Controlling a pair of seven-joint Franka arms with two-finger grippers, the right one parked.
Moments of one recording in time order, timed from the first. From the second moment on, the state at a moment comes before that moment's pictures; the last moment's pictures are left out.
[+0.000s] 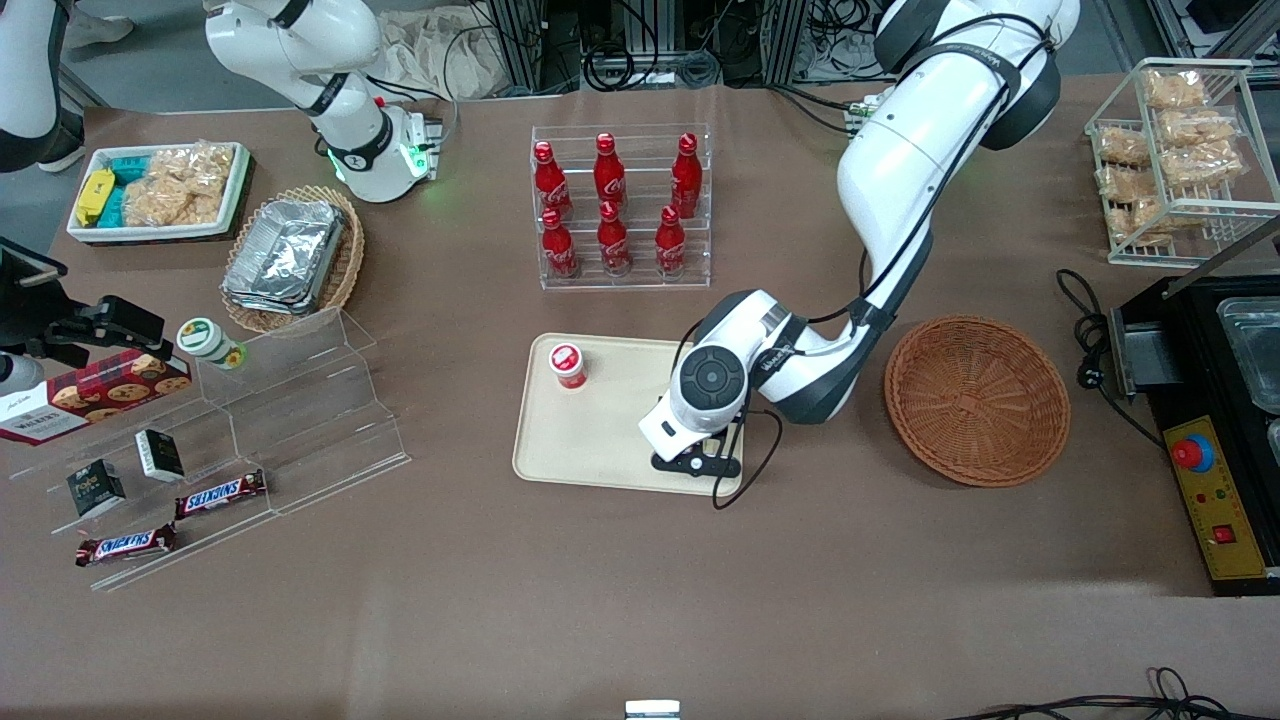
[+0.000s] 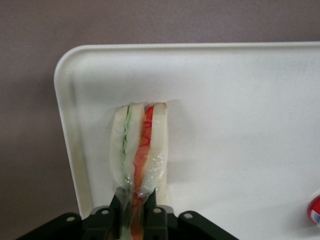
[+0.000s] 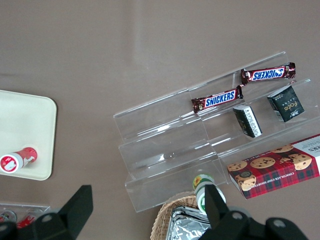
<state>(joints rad) -0.38 0.88 -0.37 -1.29 0.21 2.02 -0.63</state>
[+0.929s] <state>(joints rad) -0.29 0.67 -0.34 -1.13 0.09 1.78 -0.60</state>
